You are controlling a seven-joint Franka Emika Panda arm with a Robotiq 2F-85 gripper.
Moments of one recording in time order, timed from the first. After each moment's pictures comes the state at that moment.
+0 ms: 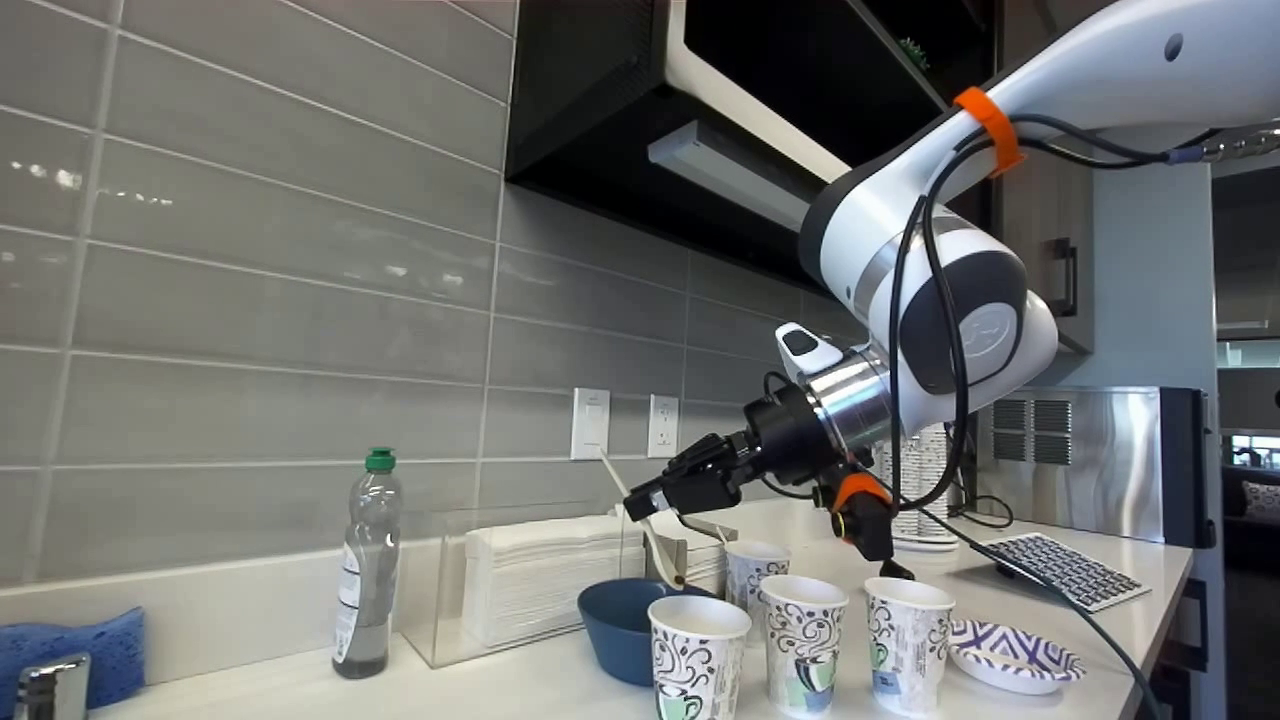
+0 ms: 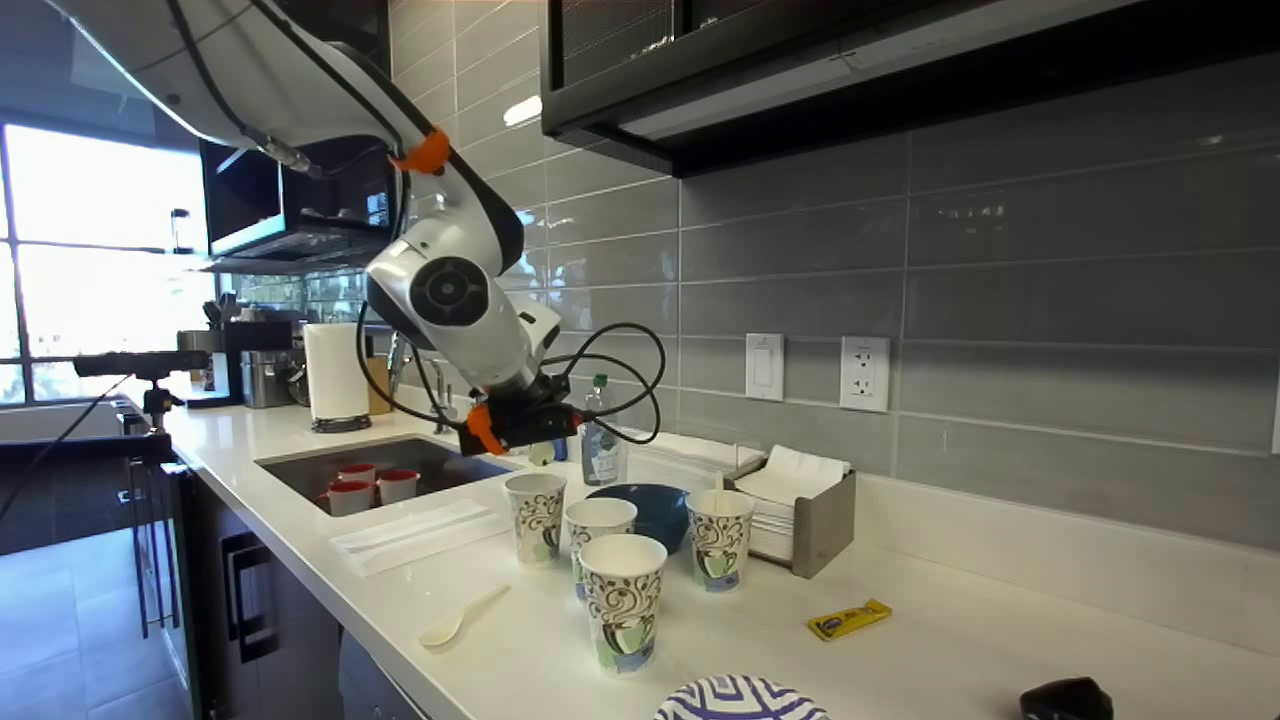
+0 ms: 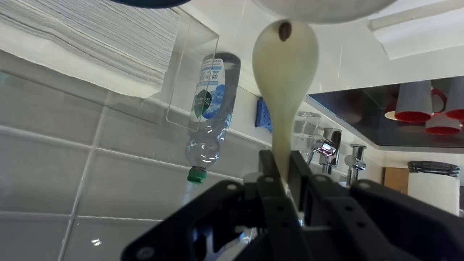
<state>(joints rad) 0.27 -0.11 0.06 -2.36 2.04 2.80 -2.46</state>
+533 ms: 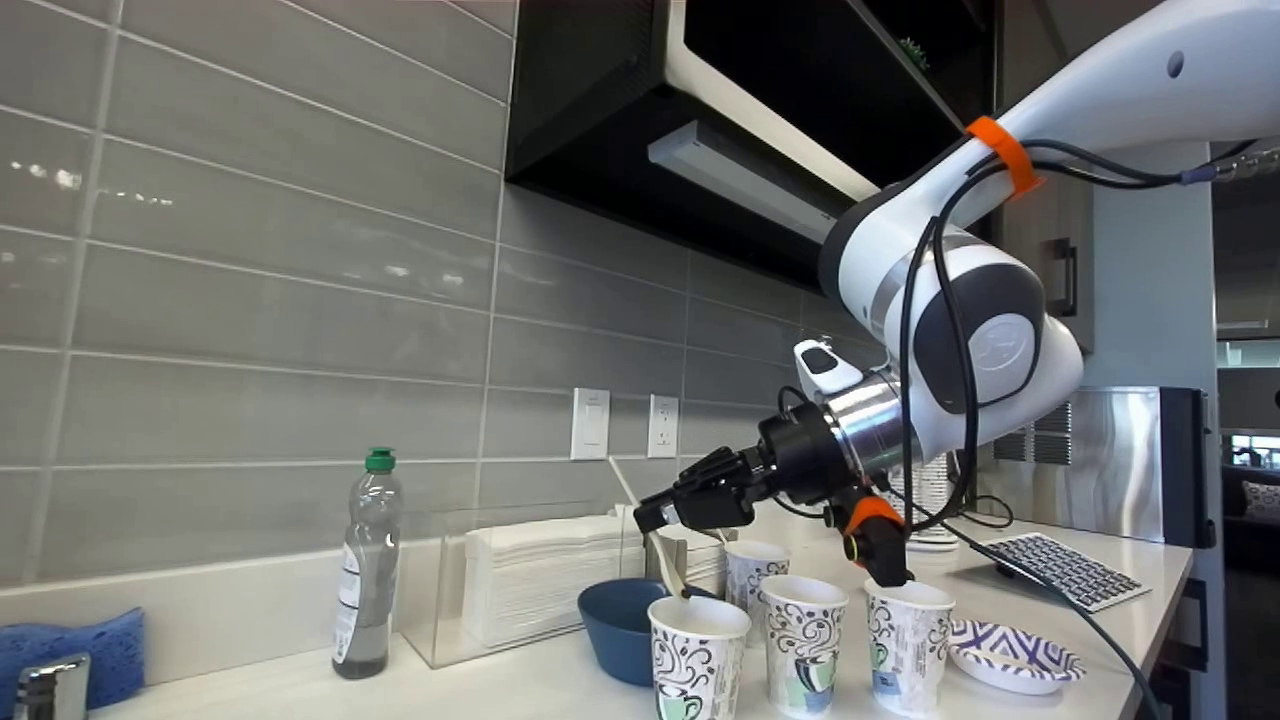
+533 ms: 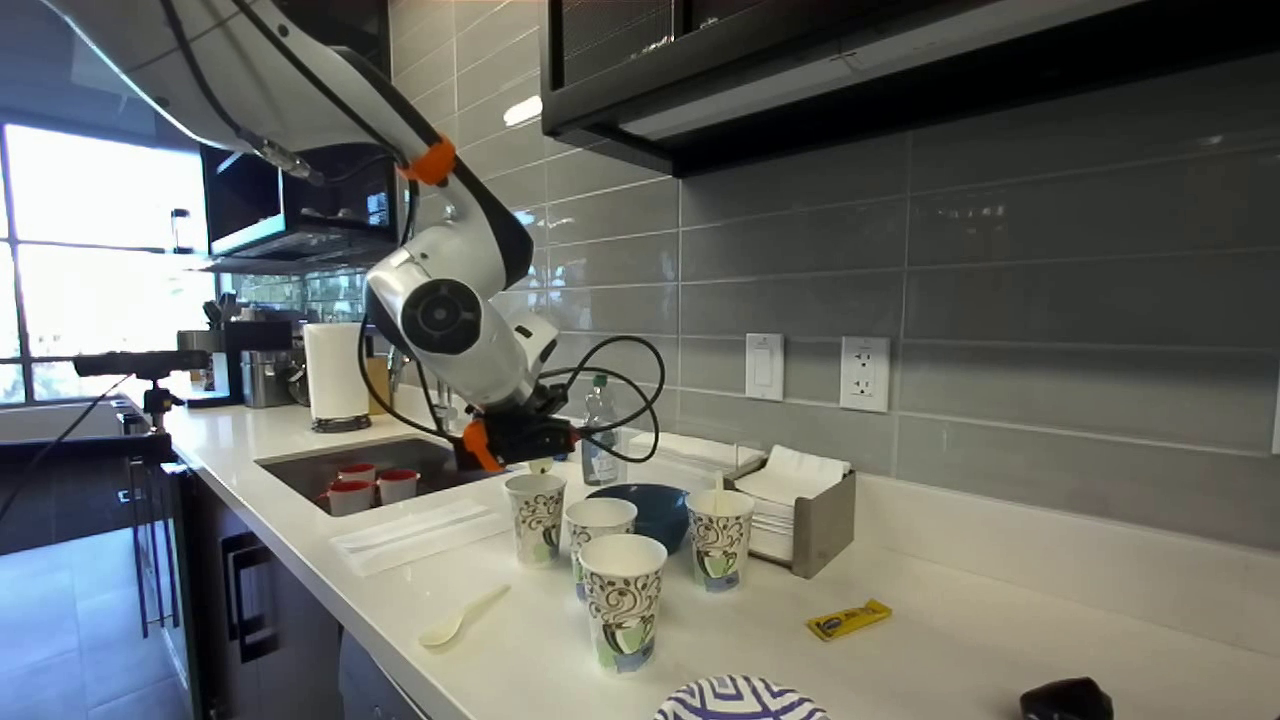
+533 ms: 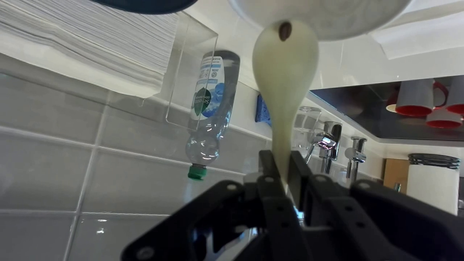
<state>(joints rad) 0.27 -0.12 0.04 -2.41 2.16 2.74 -2.59</state>
